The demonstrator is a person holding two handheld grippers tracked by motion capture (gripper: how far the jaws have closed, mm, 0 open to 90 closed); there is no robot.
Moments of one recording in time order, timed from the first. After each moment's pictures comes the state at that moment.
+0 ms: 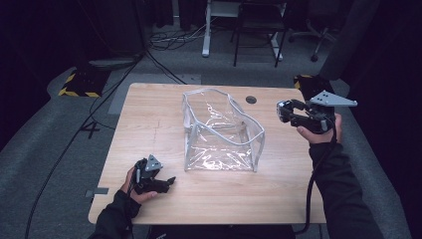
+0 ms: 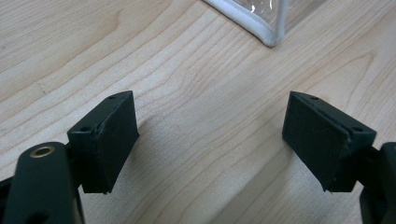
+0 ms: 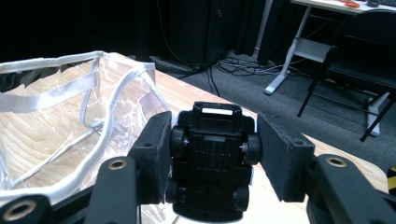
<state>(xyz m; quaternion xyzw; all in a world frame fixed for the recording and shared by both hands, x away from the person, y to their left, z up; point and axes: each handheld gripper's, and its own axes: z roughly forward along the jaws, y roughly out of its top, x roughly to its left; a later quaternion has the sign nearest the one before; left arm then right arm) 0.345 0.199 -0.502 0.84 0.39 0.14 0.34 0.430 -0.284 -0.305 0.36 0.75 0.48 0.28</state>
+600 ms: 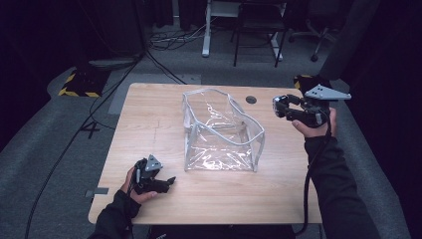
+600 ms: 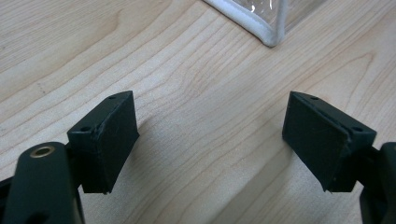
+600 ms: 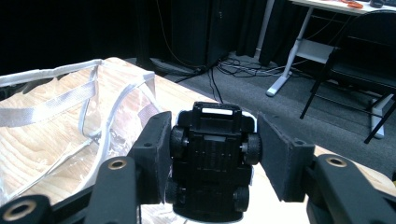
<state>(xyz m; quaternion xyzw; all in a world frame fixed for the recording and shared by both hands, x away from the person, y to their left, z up) 0.345 0.199 -0.502 0.84 0.39 0.14 0.34 0.444 -0.274 -0.300 0.36 0.75 0.48 0.28</state>
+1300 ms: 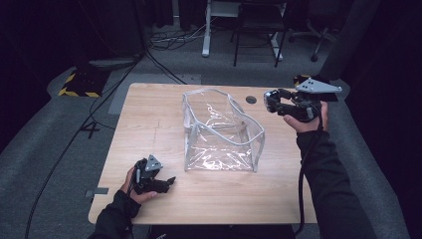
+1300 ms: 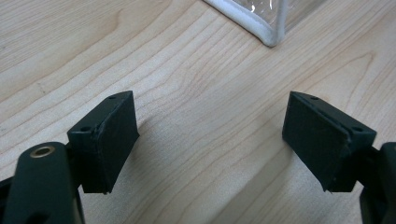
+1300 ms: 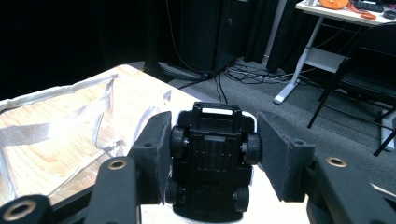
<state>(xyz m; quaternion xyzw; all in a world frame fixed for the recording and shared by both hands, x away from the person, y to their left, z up) 0.345 0.199 -0.502 0.84 0.39 0.14 0.34 0.449 -0.247 -0.286 0.34 0.75 0.49 0.28</state>
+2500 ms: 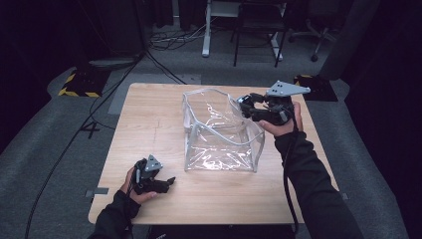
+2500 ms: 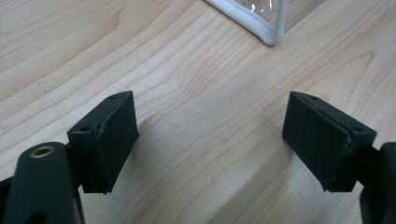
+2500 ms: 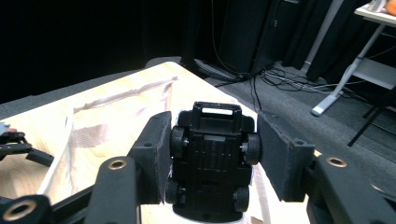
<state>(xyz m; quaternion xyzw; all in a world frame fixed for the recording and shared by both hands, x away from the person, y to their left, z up) 0.345 0.199 -0.502 0.84 0.39 0.14 0.34 0.442 -0.182 -0.291 0.28 0.79 0.49 0.24</state>
